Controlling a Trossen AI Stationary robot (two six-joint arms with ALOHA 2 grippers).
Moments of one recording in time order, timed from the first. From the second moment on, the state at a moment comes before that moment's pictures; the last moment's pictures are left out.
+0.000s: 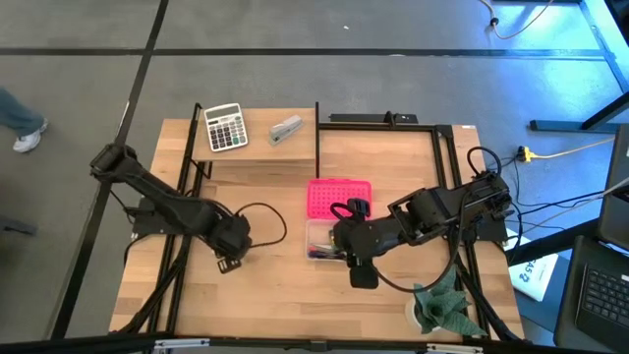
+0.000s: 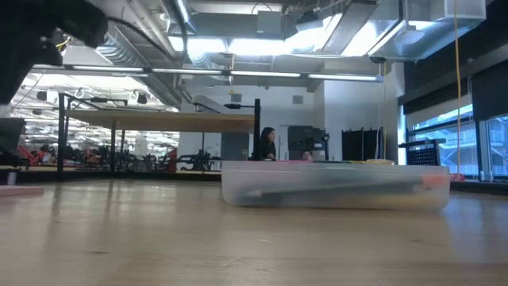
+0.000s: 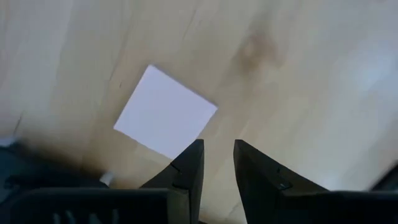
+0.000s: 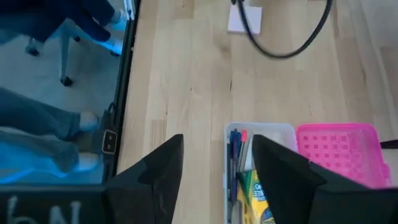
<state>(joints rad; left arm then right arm) -0.49 1.33 0.98 -1.16 0.02 -0.99 0.44 1.84 2.18 -1.24 0.19 0.37</state>
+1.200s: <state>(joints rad) -0.48 1.06 0.80 -1.03 0.02 -0.94 0.44 1.84 2.18 -1.23 0.19 0.41</state>
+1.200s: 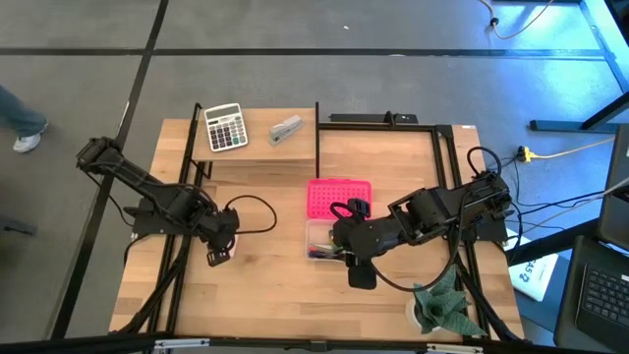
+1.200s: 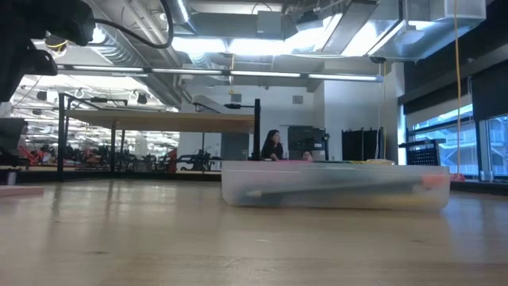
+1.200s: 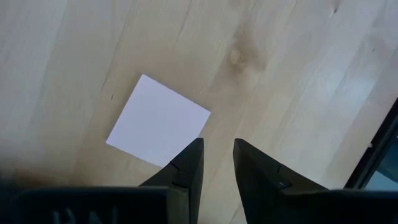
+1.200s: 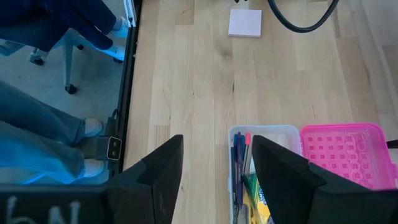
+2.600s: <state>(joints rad) -0.39 1.21 0.80 -1.07 0.05 -0.72 0.44 1.84 2.18 -1.23 0.19 0.42</state>
